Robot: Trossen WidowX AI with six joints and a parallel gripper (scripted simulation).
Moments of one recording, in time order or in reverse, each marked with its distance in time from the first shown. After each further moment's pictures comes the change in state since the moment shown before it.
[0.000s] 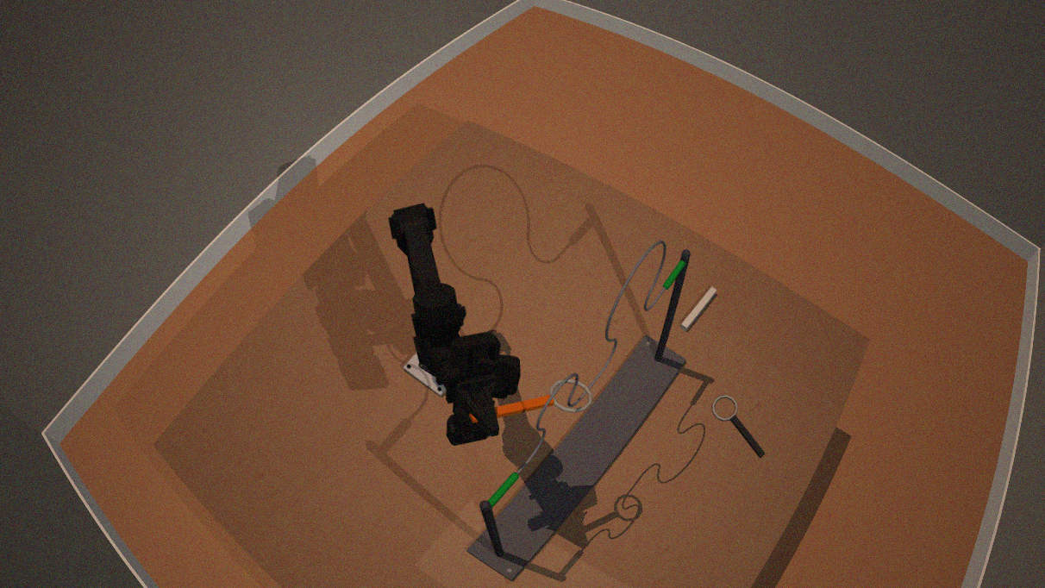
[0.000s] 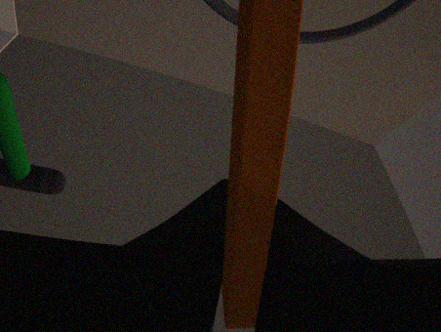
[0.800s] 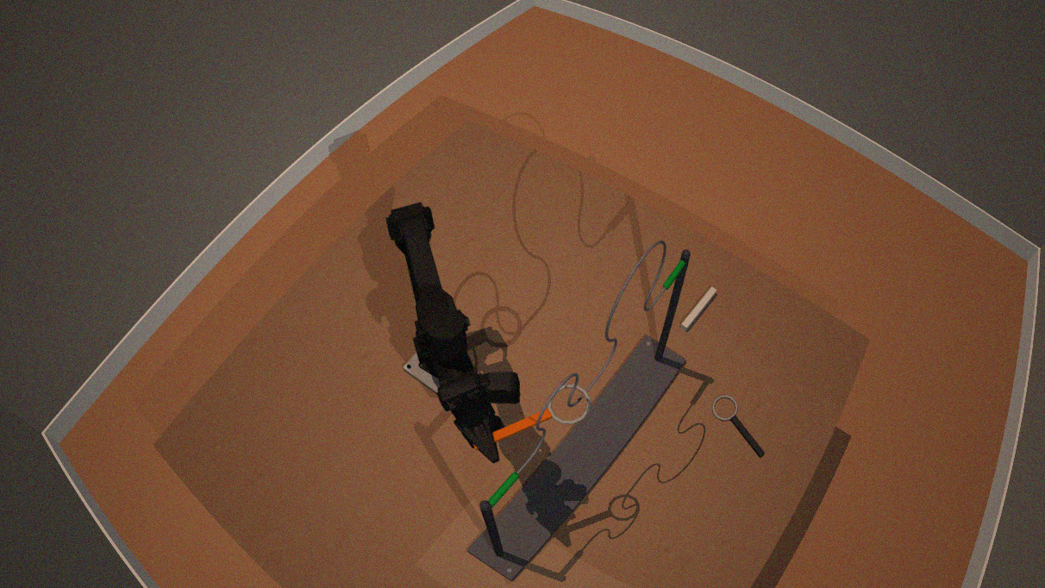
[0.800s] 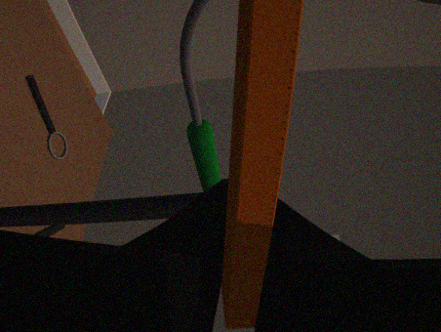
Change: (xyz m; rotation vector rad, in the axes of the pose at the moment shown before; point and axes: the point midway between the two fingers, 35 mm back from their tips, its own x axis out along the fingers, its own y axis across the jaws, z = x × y) arm -0.018 0.075 0.016 0.426 0.052 0.248
